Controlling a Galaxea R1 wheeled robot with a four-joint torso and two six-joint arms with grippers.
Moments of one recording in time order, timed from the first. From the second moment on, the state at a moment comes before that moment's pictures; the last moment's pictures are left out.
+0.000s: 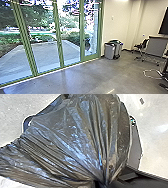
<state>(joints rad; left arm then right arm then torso) 1.42 3.10 -2.79 -0.43 0.19 0.40 -1.52 3.02 -2.66 -0.07 -0.13 0.06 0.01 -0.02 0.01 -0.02</state>
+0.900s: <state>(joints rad) 1.41 3.10 -2.79 -0.43 0.18 0.40 -1.51 3.02 -2.66 -0.07 -0.13 0.06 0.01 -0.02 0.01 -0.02</state>
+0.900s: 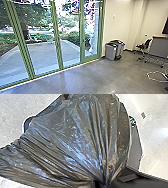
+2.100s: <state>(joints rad) 1.44 3.12 -2.79 -0.43 0.06 0.48 -1.52 3.02 -2.66 -0.07 -0.13 0.06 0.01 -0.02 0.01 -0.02</state>
